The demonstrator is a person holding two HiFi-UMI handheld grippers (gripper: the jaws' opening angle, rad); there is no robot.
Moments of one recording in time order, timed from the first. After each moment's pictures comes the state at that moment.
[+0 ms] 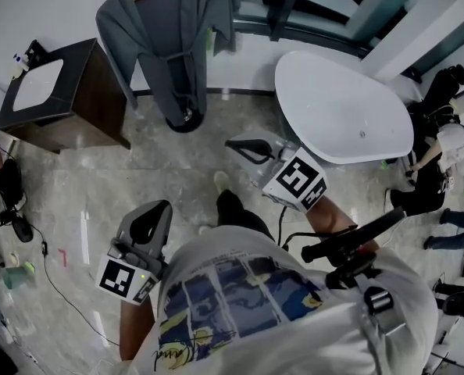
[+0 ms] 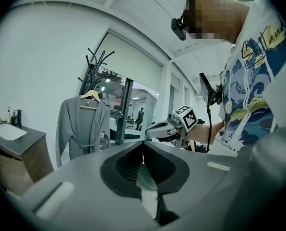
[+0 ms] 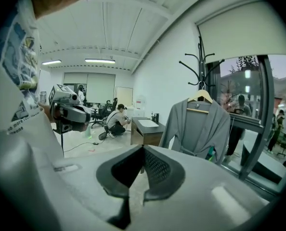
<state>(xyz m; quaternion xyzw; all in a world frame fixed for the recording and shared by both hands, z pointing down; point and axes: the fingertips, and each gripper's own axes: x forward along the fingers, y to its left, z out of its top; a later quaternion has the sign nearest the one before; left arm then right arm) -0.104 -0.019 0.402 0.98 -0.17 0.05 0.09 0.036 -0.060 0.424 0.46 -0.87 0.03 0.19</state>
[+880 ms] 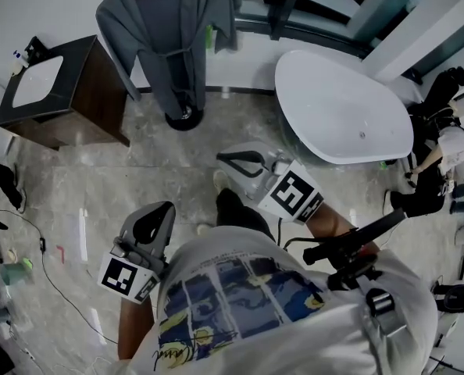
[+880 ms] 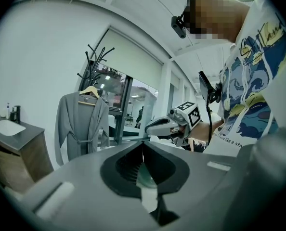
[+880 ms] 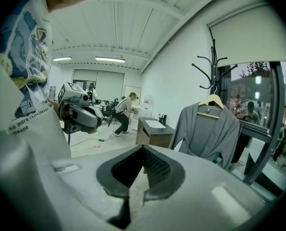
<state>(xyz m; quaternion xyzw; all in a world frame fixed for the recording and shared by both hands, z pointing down) -0.097 -0.011 0.412 0.98 -0.17 0.06 0.10 0.007 -0.042 0.421 0.42 -0.88 0.00 0.21</state>
